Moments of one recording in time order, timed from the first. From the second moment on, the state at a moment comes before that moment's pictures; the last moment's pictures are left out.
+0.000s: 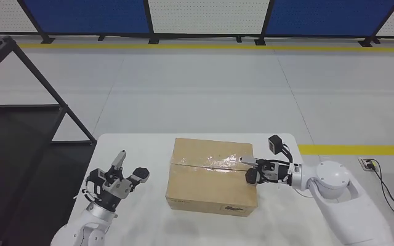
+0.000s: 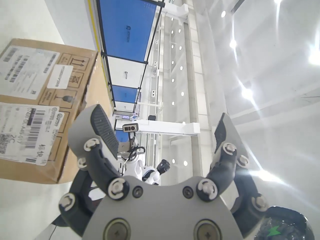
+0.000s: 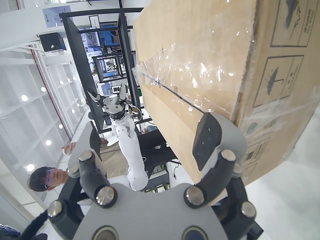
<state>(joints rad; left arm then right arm) 1.28 -1.47 -1.78 -1.79 -0.43 0.18 -0.65 -0.72 -1.01 1.18 -1.33 0.35 0.16 1.06</state>
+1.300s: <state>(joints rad) 0.96 -1.40 -1.60 -1.46 -0.21 0.15 -0.85 -0.71 -1.01 1.17 -1.32 0.33 0.14 1.08</state>
